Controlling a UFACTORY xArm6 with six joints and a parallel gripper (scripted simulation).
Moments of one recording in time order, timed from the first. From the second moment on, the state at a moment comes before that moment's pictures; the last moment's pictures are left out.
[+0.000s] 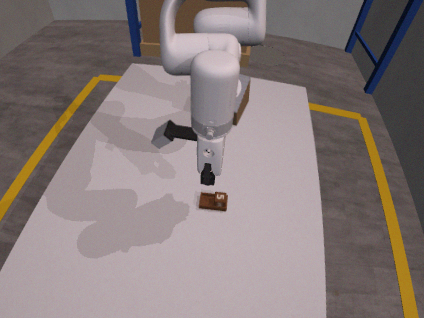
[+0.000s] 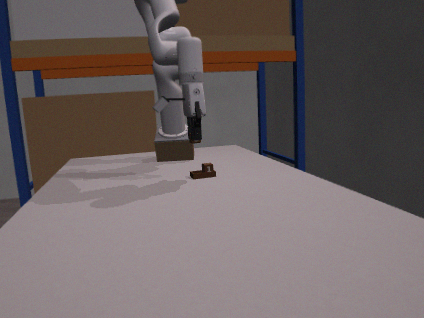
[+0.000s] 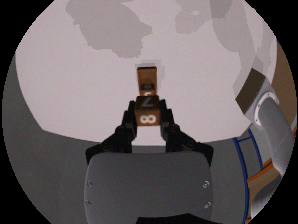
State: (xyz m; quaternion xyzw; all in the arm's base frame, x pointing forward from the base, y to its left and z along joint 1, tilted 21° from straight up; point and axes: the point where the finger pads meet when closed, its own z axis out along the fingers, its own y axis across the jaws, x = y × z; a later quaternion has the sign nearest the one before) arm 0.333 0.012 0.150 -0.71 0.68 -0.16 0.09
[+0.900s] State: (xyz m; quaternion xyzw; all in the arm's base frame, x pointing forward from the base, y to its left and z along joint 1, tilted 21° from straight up) arm 0.337 0.011 0.136 -0.70 0.68 -0.16 0.09
